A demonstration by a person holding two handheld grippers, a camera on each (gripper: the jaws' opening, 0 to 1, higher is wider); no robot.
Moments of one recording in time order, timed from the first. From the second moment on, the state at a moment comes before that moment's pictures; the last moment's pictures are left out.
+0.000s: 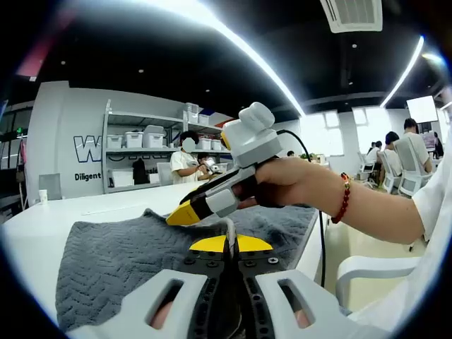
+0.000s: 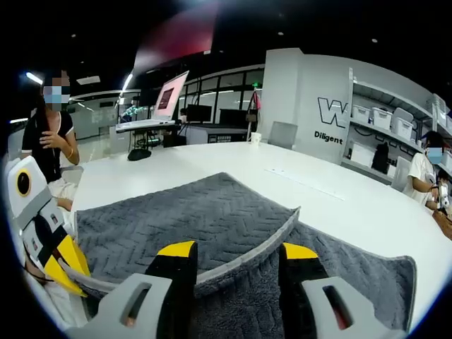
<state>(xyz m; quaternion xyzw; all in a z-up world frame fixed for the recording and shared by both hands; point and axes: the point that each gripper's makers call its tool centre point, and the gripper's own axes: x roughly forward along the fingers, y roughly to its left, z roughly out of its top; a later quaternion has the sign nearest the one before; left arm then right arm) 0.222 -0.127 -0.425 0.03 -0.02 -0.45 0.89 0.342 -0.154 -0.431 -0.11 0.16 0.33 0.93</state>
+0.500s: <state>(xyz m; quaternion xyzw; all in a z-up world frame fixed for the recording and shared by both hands) 0.221 -0.124 -0.423 0.03 -0.02 -0.45 0.89 0.354 -0.151 -0.449 -0.10 0.18 0.32 0.92</state>
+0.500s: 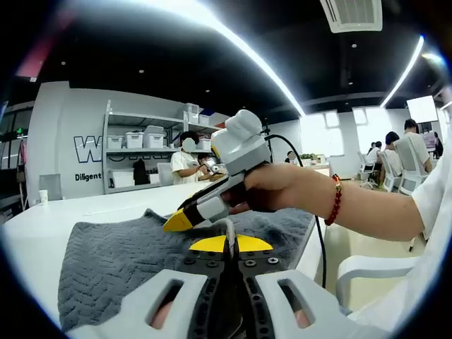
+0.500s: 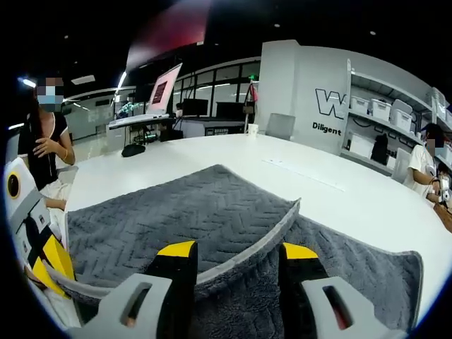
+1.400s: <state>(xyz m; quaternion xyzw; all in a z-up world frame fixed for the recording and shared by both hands) 0.221 -0.124 -0.429 0.03 -0.01 -0.45 0.89 0.383 -0.160 -0.470 -0.10 0.22 0.29 0.92</state>
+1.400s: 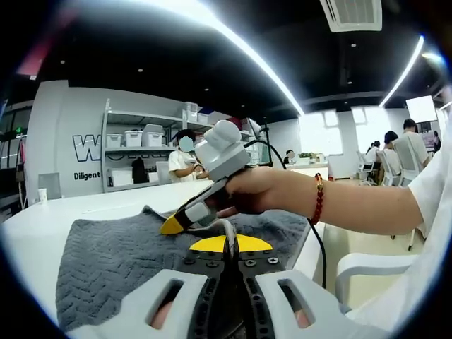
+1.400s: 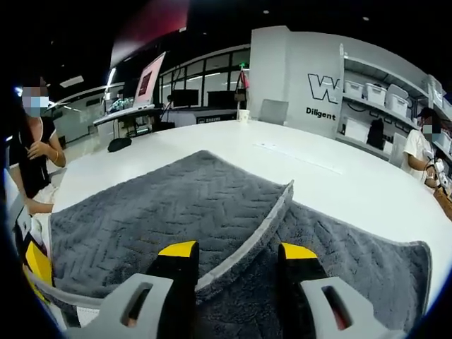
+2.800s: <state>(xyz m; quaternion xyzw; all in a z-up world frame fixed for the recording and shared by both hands) 0.221 -0.121 -0.432 0.04 -0.01 -0.45 0.89 0.416 -0.177 -0.472 -0.09 0.24 0.24 0.94</state>
